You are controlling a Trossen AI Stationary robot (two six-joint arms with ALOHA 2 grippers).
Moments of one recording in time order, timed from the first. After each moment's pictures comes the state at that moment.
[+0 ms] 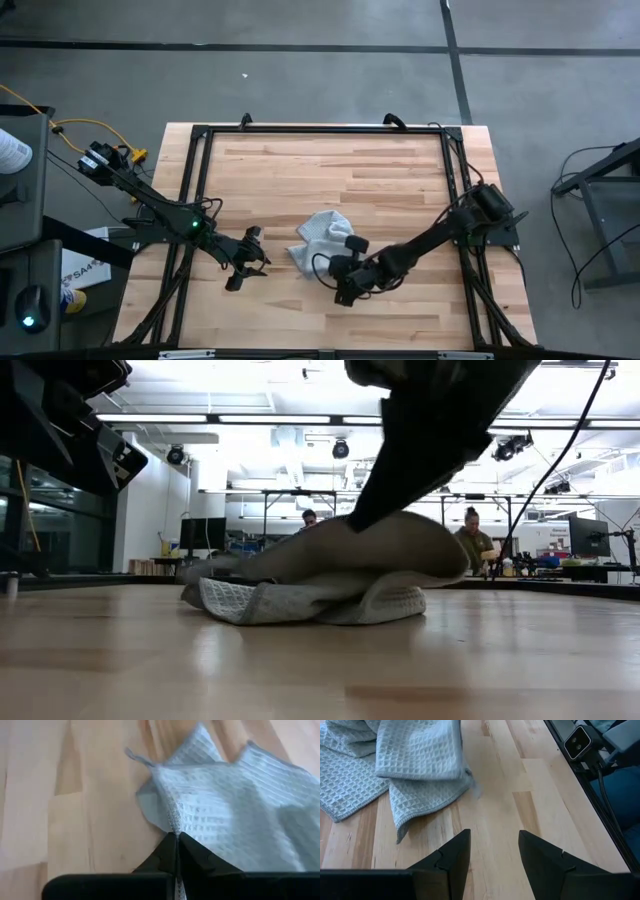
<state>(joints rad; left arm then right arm) -0.56 1.11 0.46 0.05 -0.17 -0.37 0.48 1.91 1.27 -0.35 0.44 0.60</state>
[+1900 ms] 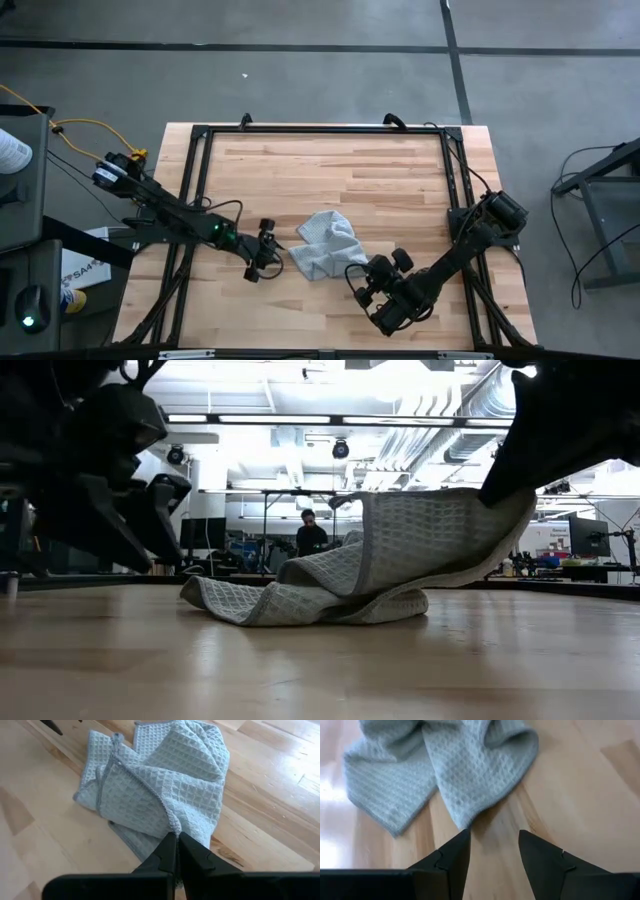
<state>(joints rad) -0.43 1.38 0.46 0.21 -0.27 0.02 0.72 1.88 1.27 -0.83 0.80 1.55</state>
